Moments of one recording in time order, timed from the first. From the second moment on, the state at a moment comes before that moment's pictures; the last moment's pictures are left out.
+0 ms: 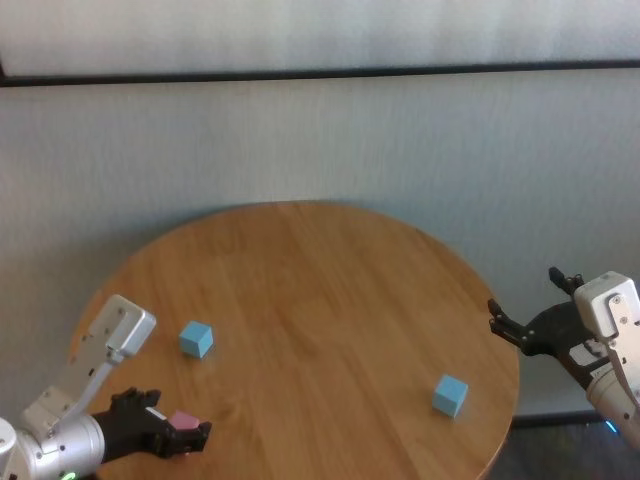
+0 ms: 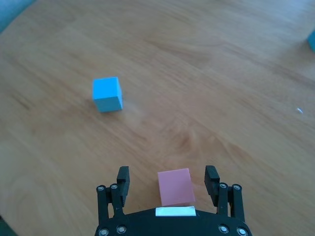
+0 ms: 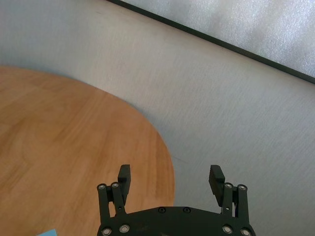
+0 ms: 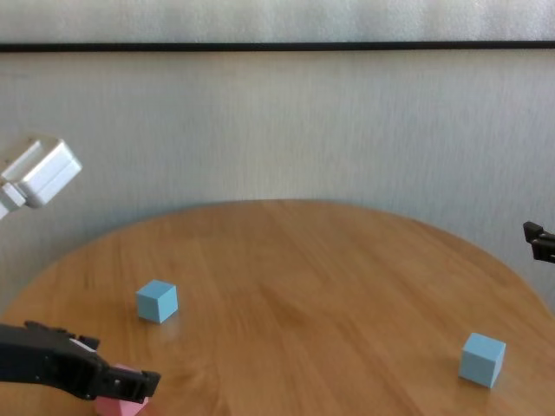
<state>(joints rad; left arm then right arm) -0.16 0.56 0.38 -1.60 -0.37 0.56 -0.34 0.20 0.60 -0.45 -1.41 0.25 -0.12 -0.03</state>
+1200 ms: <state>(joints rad) -0.18 0.55 0.38 -1.56 -0.32 0.59 -0.35 0.20 0.60 -0.45 -1.41 0.25 -0.12 -0.03</state>
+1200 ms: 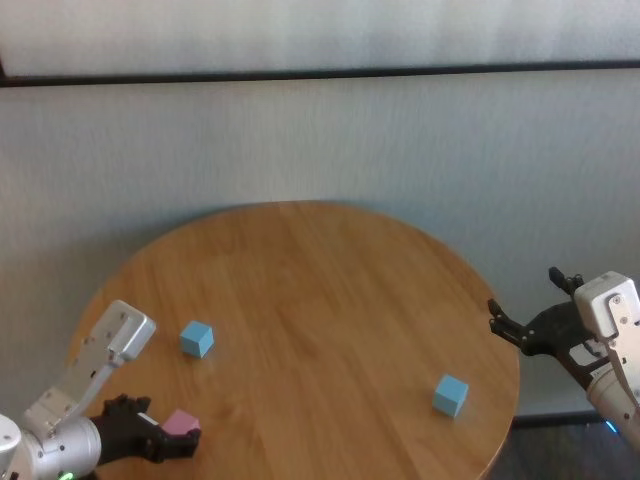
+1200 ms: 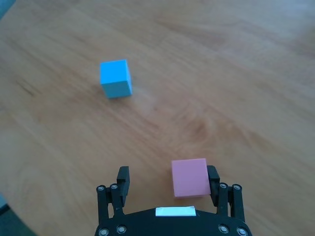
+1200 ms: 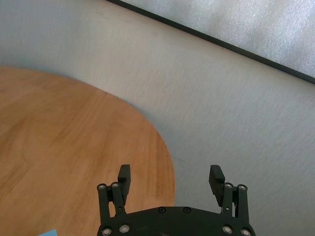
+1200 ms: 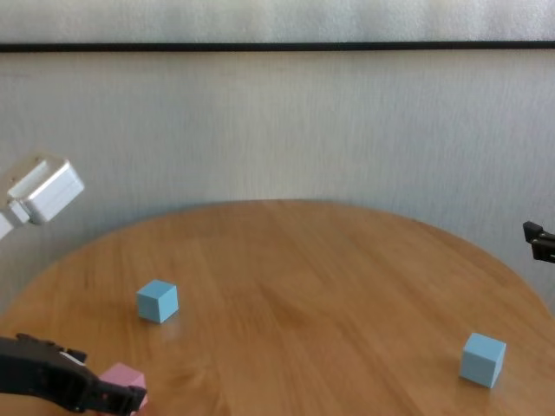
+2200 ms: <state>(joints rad) -0.19 0.55 0.40 -1.55 -0.29 0.58 -0.35 0.20 0.60 -0.45 -1.41 0.25 -0.12 -0.03</state>
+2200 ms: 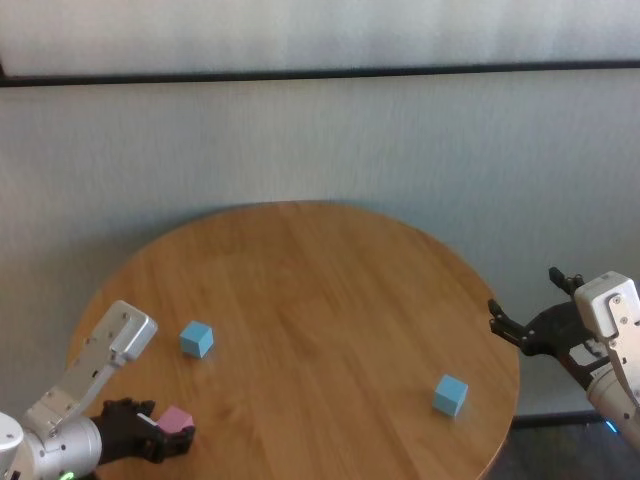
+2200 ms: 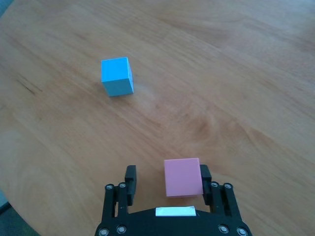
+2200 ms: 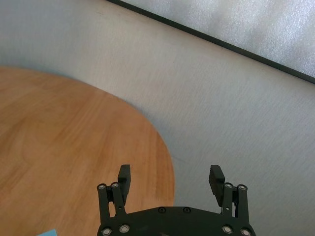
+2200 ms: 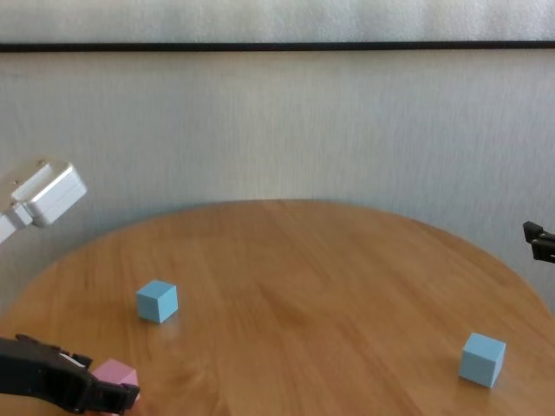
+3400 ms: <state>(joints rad) -0.21 0.56 0.44 -1.59 -0.23 0.47 -0.45 0.20 0.60 -0.45 -1.41 0.25 -0.12 -0.03</state>
